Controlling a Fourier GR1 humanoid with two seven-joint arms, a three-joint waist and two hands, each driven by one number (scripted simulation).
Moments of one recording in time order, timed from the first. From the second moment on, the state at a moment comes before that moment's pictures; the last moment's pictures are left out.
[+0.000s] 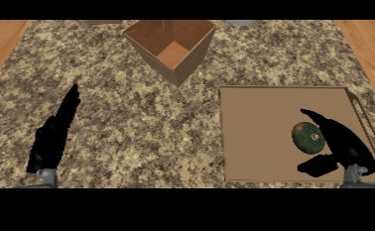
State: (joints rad) left arm 0.02 0.22 0.02 -1.57 -0.16 0.07 0.10; right arm 0.01 -0.32 0.01 -1.59 0.73 0.36 0.43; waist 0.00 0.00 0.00
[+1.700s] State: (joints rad) left arm -0.03 0.19 0.05 -1.53 -0.19 0.04 0.09; right arm -0.73 -0.35 -0.05 -0.99 0.86 0.11 -0.14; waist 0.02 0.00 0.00
